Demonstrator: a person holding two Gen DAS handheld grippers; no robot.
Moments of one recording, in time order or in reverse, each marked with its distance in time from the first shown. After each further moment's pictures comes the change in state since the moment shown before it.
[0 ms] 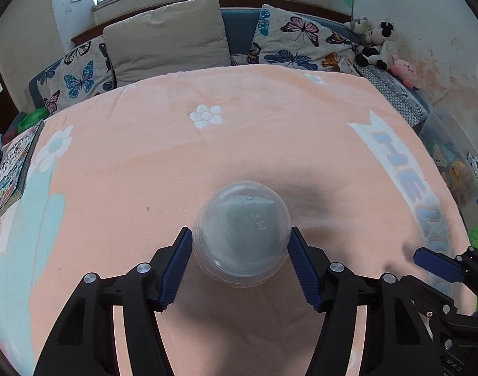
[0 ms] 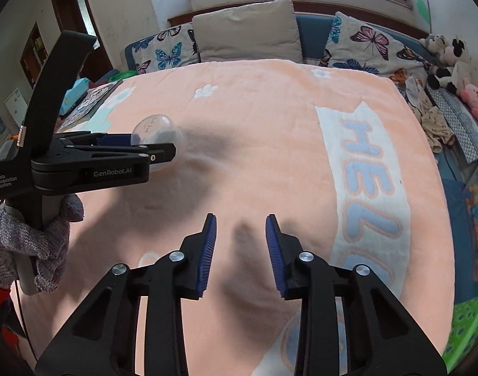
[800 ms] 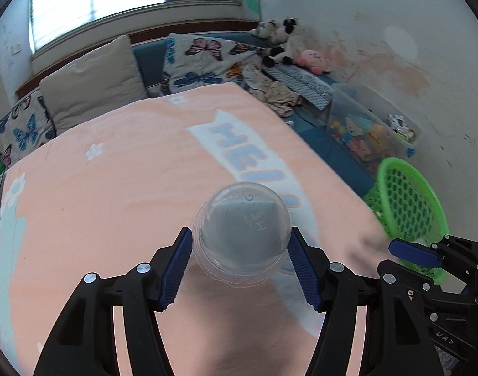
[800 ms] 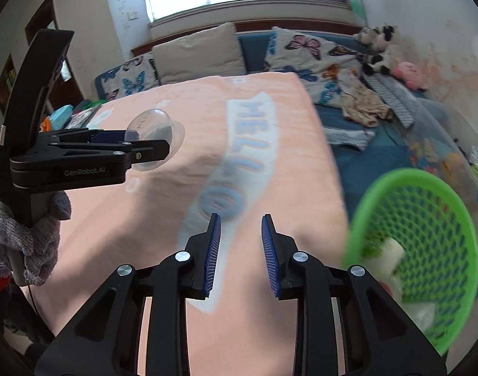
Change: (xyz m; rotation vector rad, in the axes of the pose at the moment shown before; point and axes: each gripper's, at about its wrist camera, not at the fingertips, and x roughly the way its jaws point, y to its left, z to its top) left arm -0.104 -0.148 -0.061 0.233 -0.090 -0.227; right arm -0.154 -0.052 -0.113 0.146 -0.104 -0.166
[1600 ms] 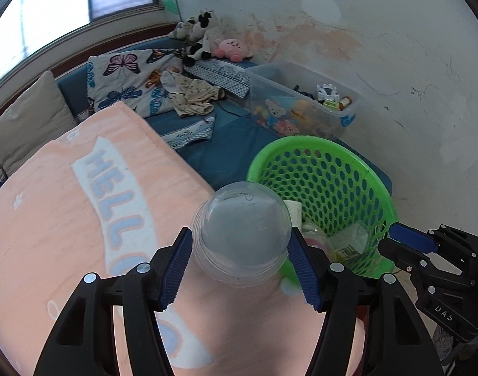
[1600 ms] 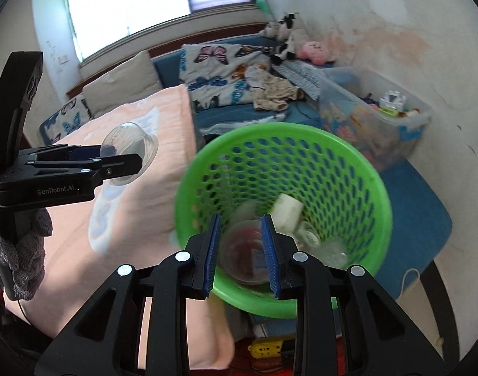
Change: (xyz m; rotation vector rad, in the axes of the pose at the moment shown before) left arm 0.012 -0.161 0.008 0.209 0.023 -0.161; right arm -0.087 -0.118 -0.074 0.259 -0.066 -0.211
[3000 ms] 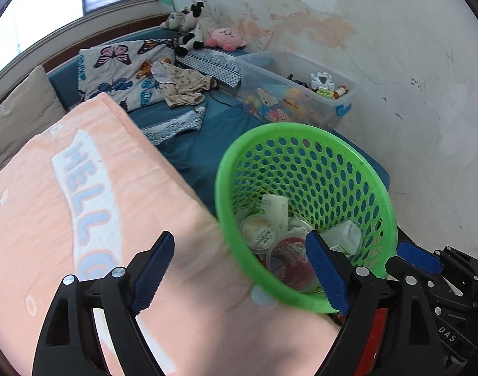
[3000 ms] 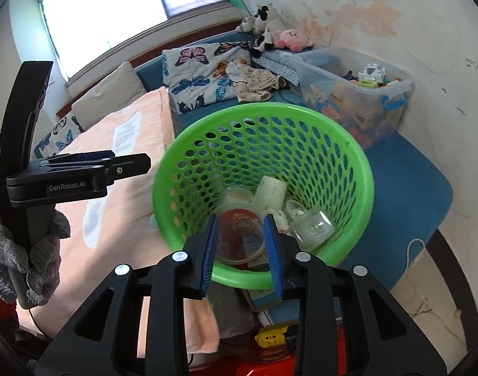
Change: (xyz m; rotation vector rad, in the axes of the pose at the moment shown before) left arm 0.020 -0.023 -0.004 -0.011 0.037 -0.004; right arm -0.010 -0.017 -0.024 0.097 0.008 0.010
